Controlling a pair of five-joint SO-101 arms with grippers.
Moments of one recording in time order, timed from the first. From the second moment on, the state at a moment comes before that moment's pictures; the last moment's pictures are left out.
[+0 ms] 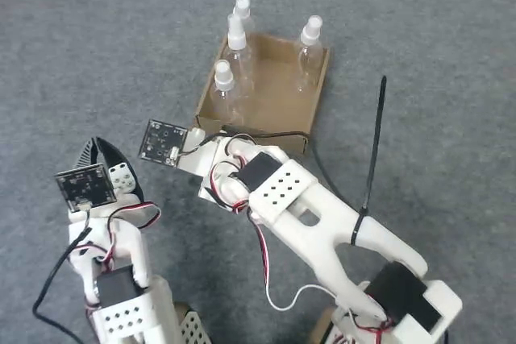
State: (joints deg) left arm -24.0 -103.5 97.3 32.9 2.1; right arm -49.6 -6.9 25.7 46.2 30.6
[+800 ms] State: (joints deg) left arm -24.0 -103.5 97.3 32.9 2.1; right arm -49.8 7.1 20.7 44.9 33.0
